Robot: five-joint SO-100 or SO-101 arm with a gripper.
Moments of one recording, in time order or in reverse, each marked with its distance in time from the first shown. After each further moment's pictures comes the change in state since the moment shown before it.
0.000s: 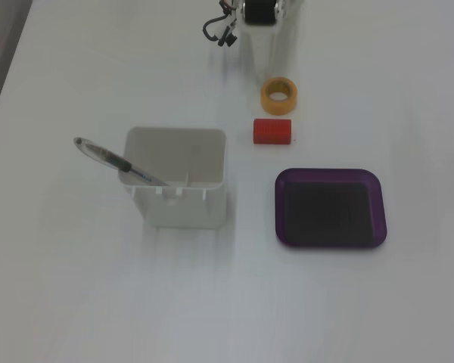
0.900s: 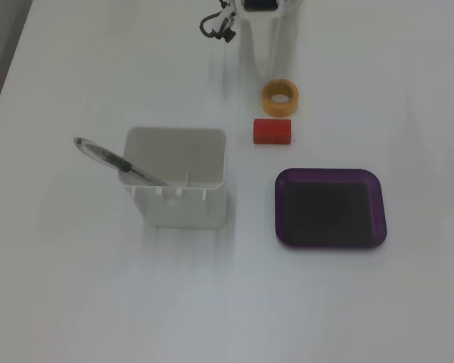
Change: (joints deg) arm 0.0 0.0 -12.5 -7.3 -0.2
